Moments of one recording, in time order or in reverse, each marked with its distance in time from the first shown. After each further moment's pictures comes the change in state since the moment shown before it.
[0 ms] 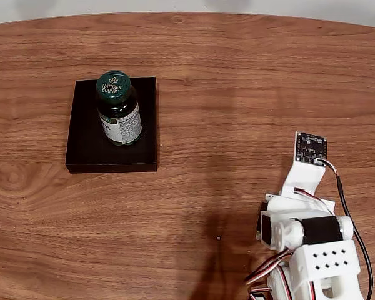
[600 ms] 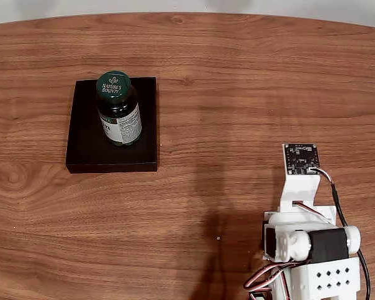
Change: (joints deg) arm 1.4 14.5 -0.3 20.1 12.9
